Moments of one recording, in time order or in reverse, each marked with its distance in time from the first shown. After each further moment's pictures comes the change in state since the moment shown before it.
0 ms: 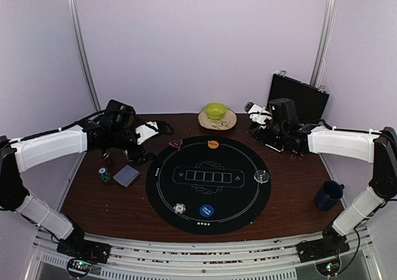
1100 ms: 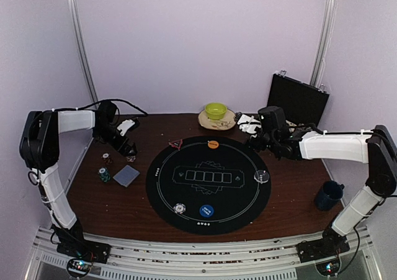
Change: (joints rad) left arm 0.457 0.468 0.289 -0.195 0.185 -0.228; right arm 0.095 0.045 -0.023 0.034 0.073 -0.055
